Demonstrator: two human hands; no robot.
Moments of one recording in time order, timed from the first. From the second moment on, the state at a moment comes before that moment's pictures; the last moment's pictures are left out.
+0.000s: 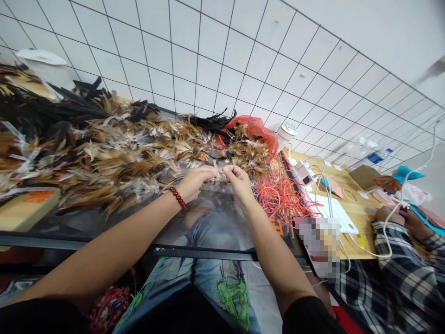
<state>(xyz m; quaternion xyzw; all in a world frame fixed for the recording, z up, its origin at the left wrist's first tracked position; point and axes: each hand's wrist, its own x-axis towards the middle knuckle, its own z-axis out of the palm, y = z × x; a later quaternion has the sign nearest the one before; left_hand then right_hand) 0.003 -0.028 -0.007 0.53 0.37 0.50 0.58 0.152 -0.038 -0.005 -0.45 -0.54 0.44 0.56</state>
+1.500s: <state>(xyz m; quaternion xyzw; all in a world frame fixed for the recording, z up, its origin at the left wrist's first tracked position) 0.010 -0.033 -0.004 0.43 0.37 0.60 0.56 0.144 -0.060 -0.001 -0.44 -0.74 0.11 0.50</state>
